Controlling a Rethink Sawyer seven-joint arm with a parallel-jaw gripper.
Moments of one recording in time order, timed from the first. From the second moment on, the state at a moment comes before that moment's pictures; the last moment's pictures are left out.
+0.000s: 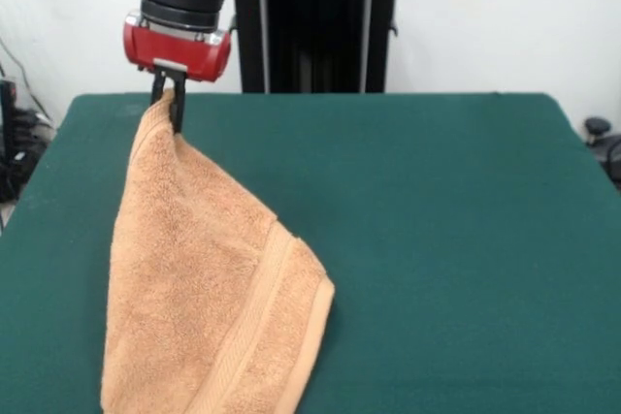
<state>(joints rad) -0.47 -0.71 -0.07 1.91 -0.20 0.10 1.57</state>
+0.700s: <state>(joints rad) -0.48 -0.62 -0.08 1.91 -0.24 0.05 1.57</state>
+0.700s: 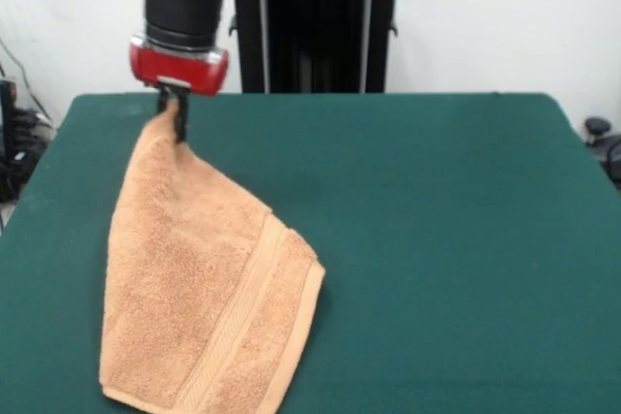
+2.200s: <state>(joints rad) 0.05 -0.55 -0.13 1.95 0.28 -0.06 1.77</state>
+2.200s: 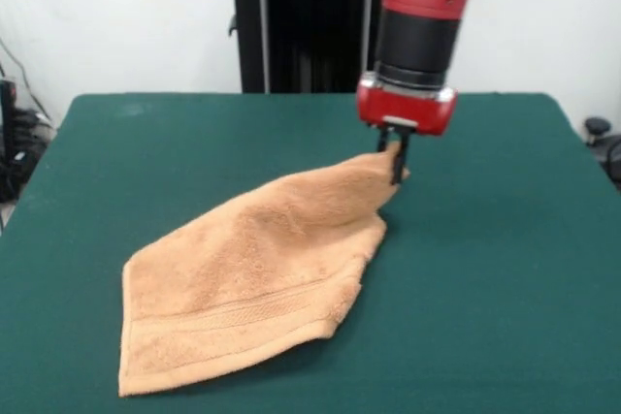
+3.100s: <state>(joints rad) 0.29 -0.57 -0.26 1.81 0.48 0.23 1.84</state>
